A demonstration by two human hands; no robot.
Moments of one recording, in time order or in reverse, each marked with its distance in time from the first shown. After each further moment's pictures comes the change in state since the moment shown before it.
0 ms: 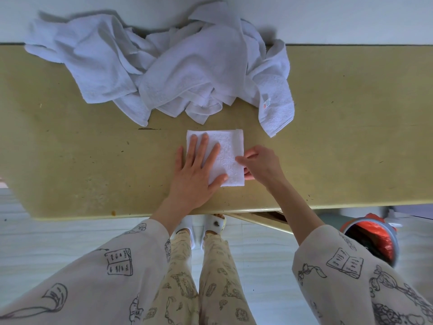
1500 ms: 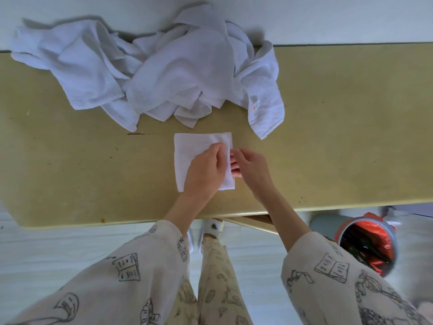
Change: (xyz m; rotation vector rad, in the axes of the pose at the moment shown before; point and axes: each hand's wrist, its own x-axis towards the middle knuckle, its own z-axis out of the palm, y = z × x) left_hand 0.034 0.056 -0.047 -0.682 0.083 -0.300; right_hand 0.003 0.013 0.008 0.272 0.000 -0.072
